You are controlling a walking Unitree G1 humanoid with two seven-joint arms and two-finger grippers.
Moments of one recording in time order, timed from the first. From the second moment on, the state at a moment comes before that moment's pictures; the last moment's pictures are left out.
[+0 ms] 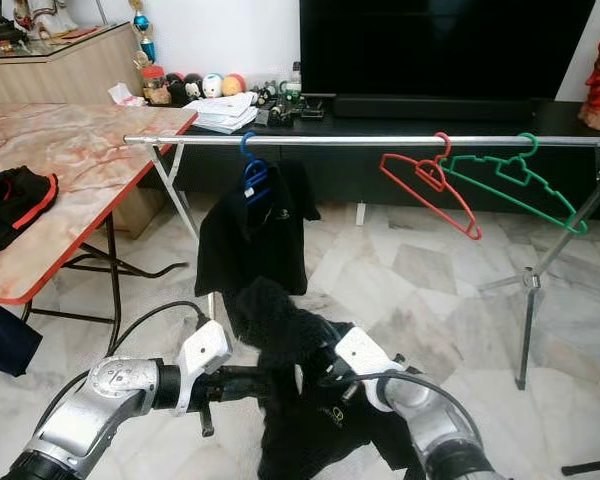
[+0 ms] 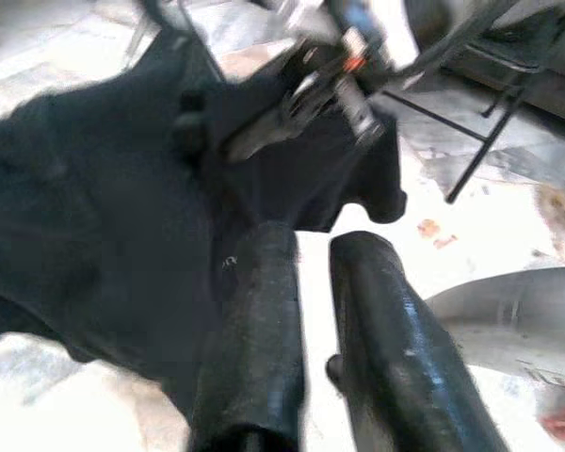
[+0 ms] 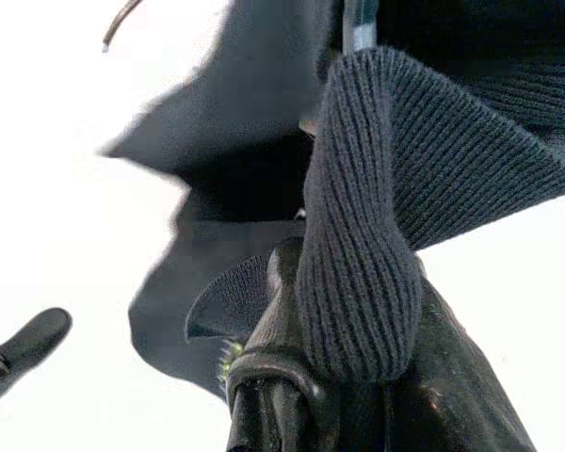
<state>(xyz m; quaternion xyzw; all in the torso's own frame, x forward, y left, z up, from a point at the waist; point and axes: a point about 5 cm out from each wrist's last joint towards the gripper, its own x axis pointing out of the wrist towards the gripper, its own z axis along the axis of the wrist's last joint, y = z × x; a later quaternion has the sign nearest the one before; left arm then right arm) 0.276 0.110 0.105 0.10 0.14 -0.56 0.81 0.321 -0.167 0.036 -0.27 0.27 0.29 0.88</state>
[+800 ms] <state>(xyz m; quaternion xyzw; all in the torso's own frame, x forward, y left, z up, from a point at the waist) 0.276 0.126 0.103 0.20 0.15 -0.57 0.78 0.297 -0.200 0.043 -0.35 0.27 0.50 0.74</state>
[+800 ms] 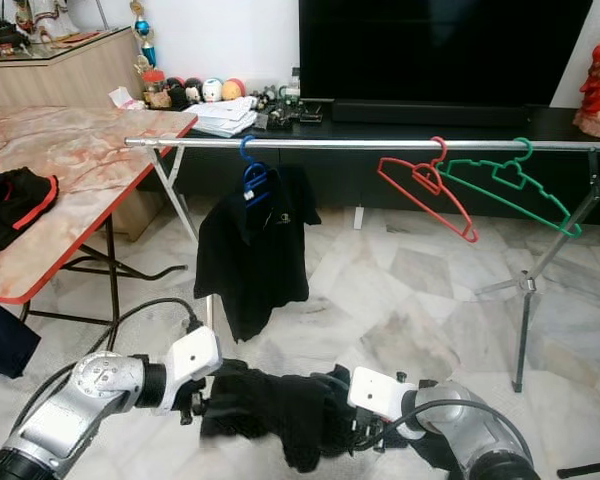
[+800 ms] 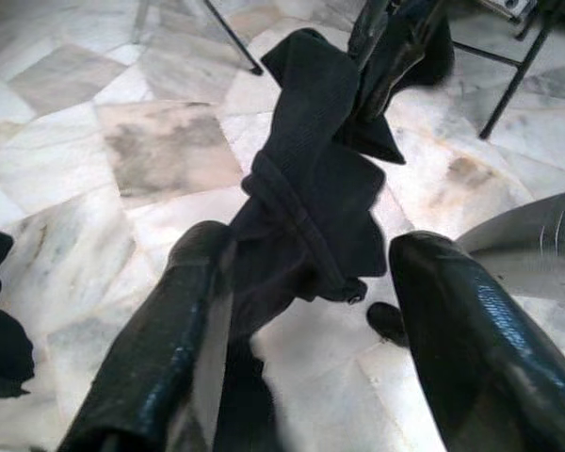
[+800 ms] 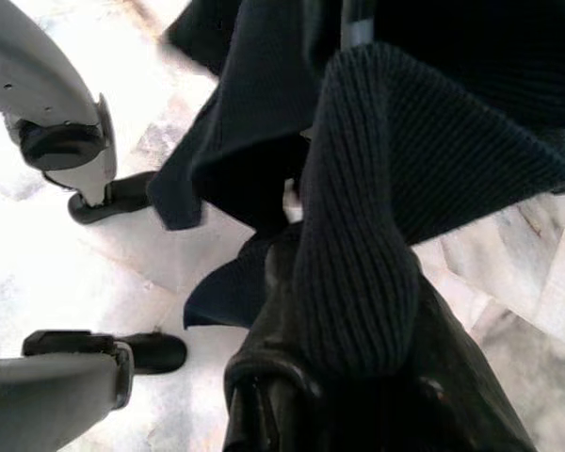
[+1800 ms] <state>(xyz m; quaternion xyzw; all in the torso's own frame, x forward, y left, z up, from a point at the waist) 0.277 0.116 0.119 0.19 0.15 -0.64 0.73 0.312 -0.167 0.080 -0.37 0.20 0.56 0.71</state>
